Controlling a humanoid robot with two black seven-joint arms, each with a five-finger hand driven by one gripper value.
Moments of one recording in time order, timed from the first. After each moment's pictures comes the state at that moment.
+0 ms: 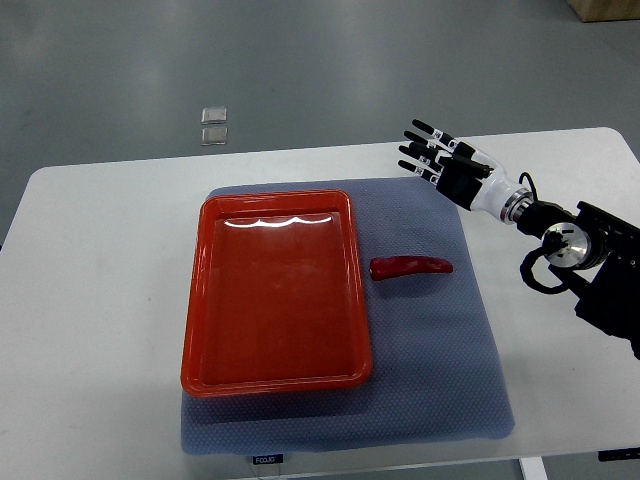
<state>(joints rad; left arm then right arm) 0.00 0.00 0.07 -0.18 0.12 0.01 -0.01 0.80 -0.22 0.57 0.53 0.08 0.51 0.14</state>
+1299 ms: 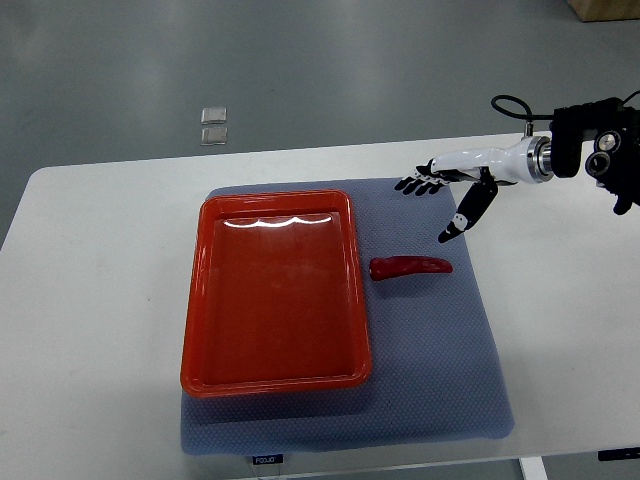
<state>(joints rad) 0.00 0.00 0.07 -0.17 0.12 0.02 -0.01 1.02 -0.53 0.39 0.96 -1.29 0.60 0.15</state>
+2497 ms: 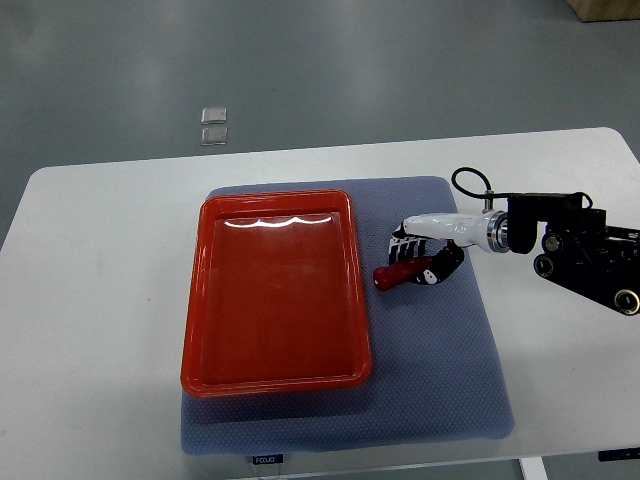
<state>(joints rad) 0.00 0.00 0.07 -0.17 0.12 0.02 -0.01 0.88 -0.46 0.26 1.03 -1.44 0.24 0.17</state>
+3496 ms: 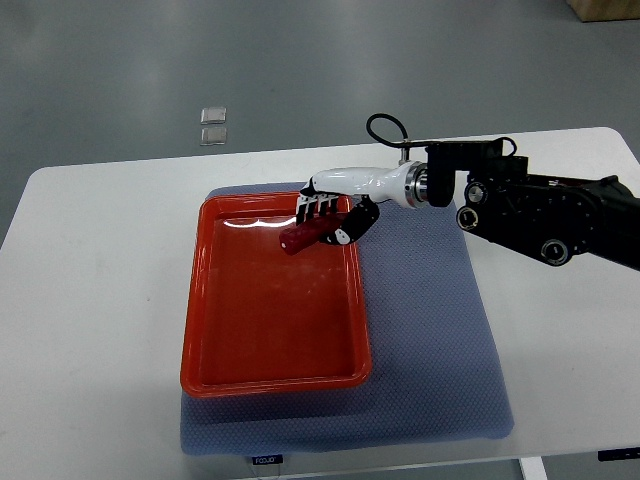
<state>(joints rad) 0.00 0.00 0.07 -0.17 0.12 0.02 -0.01 1.13 -0.22 0.16 0.98 -1.33 0.23 0.18</state>
